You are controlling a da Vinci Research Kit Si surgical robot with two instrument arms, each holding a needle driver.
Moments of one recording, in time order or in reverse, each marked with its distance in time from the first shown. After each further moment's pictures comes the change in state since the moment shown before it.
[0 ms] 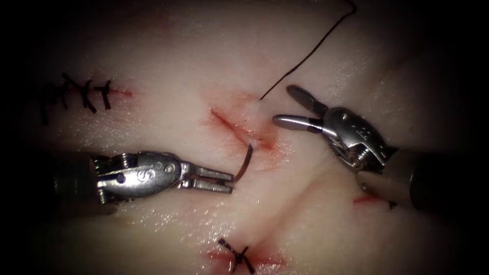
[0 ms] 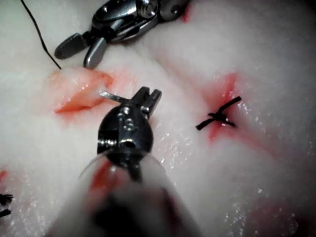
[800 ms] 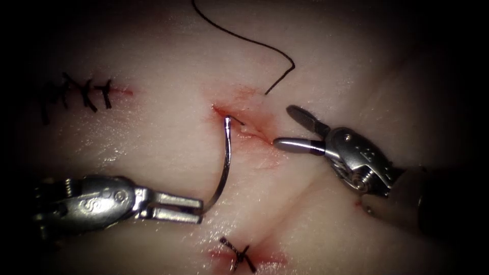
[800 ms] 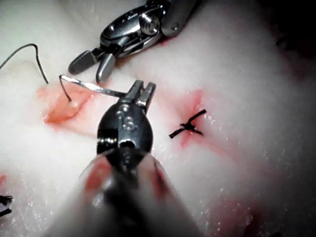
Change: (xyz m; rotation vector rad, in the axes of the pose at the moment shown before) right arm 0.002 -0.005 -0.002 0.045 -0.046 0.054; left arm 0.006 0.004 -0.005 0.178 0.069 0.138
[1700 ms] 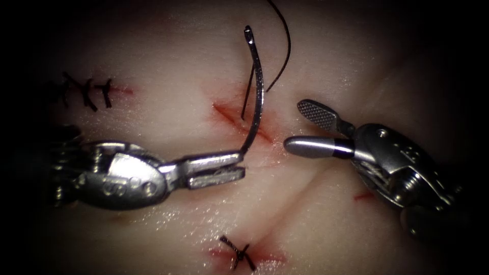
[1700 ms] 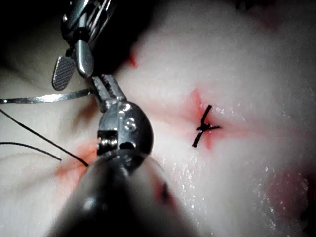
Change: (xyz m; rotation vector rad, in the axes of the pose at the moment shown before) right arm 0.012 -0.007 -0.002 0.025 -0.036 0.209; left arm 0.003 -0.001 0.004 0.320 -0.037 0.496
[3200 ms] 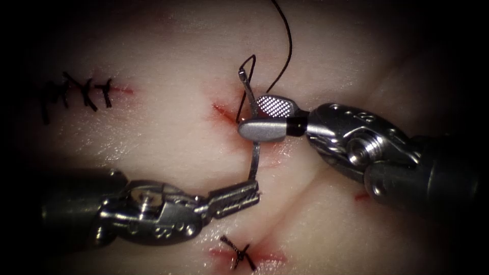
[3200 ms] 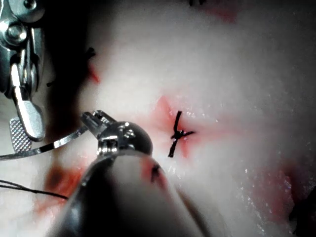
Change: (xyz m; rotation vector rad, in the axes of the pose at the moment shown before) right arm 0.001 -0.001 0.006 -0.055 -0.199 0.133; left arm -0.002 0.005 0.002 0.035 -0.183 0.236
